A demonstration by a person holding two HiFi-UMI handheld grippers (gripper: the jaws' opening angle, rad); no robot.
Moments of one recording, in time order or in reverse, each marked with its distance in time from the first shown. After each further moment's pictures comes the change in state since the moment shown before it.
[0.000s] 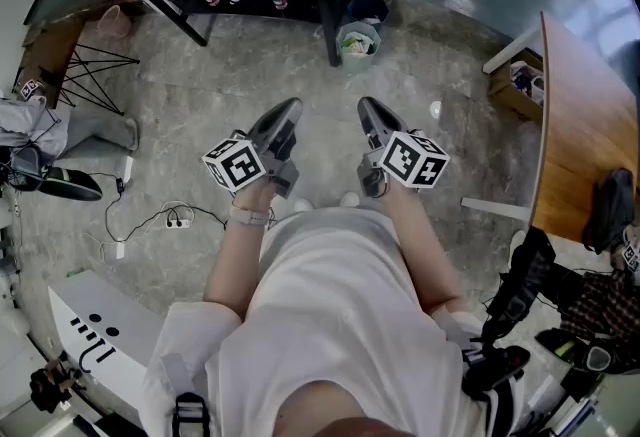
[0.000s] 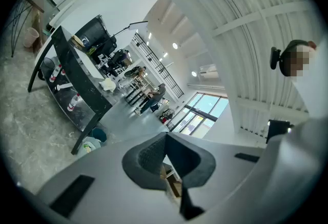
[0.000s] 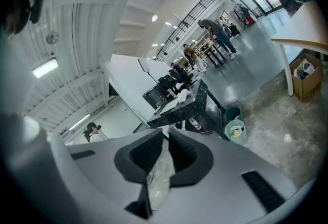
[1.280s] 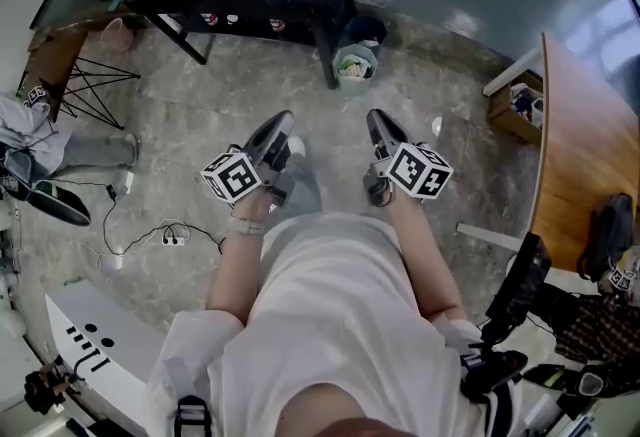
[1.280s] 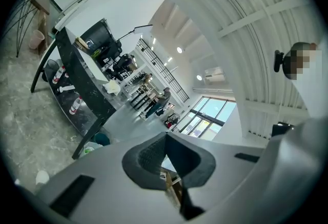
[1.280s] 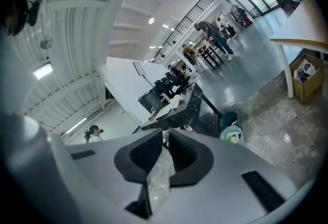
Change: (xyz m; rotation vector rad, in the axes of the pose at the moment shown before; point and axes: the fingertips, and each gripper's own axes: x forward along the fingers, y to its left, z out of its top) left arm 0.051 0.030 0.005 -0.010 -0.052 0.051; right arm 0.016 -0.070 0.045 0.014 -0.033 -0.024
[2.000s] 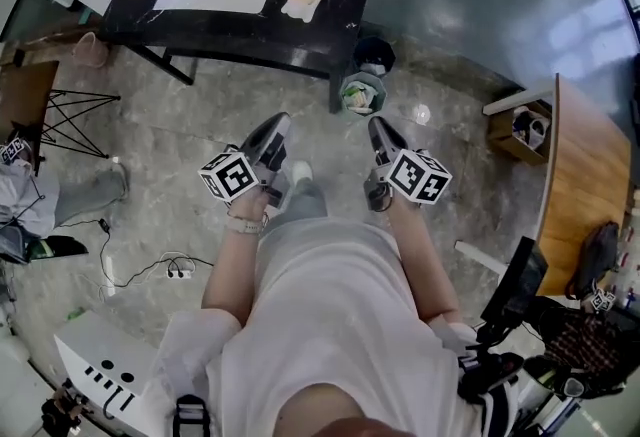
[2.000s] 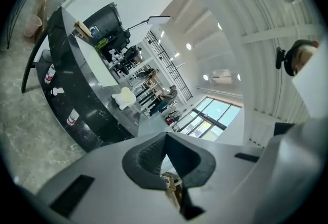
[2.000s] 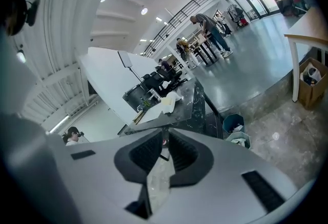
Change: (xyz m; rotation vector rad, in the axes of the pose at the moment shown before) left arm 0.130 0.223 0.163 -0.093 0.076 -0.006; right arm 0.271 -0.017 0.057 0.013 0.053 -0.139
